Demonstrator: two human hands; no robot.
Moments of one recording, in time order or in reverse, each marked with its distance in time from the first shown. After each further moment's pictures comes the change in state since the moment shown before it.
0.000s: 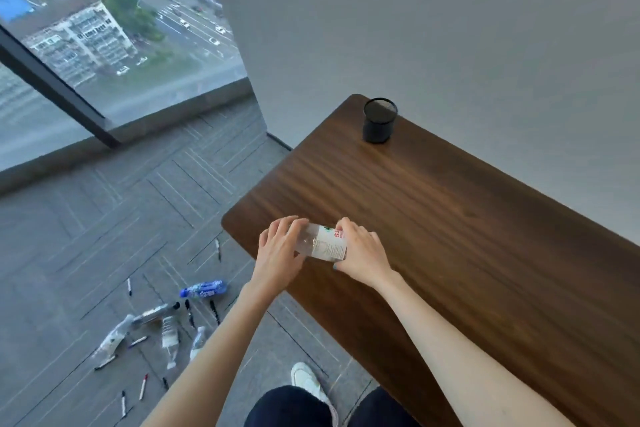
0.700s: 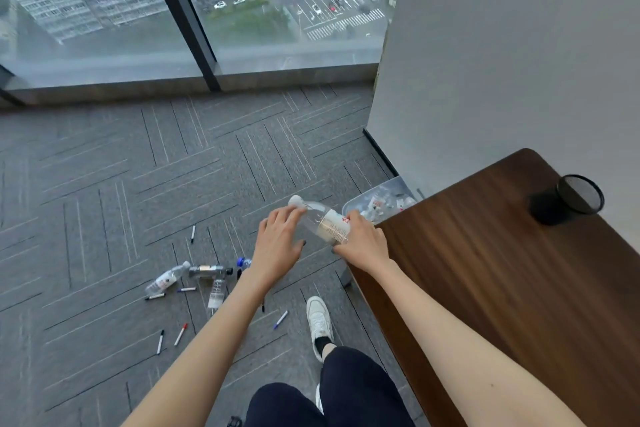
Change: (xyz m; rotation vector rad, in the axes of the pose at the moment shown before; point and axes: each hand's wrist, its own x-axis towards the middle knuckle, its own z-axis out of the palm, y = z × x) left_hand 0.030 -0.279 -0.087 -0.051 0.094 -0.346; right_hand 0.203 -0.234 0.108 -0.102 -0.231 -0.074
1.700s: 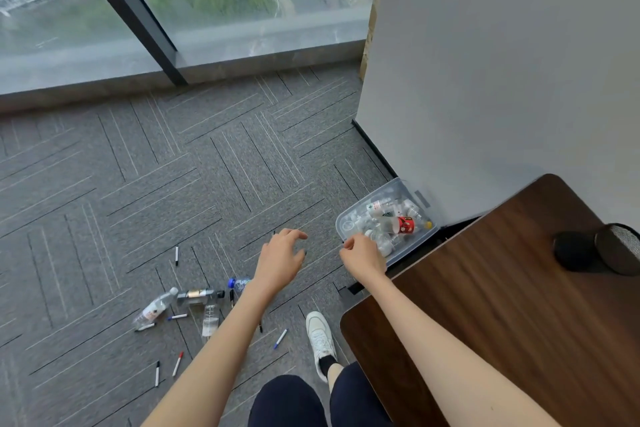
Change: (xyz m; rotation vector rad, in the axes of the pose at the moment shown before) left_hand 0.170 -0.018 0.031 -0.183 -0.322 -0.144; right_hand 0.149 0.013 -0.017 0.317 -0.164 0.444
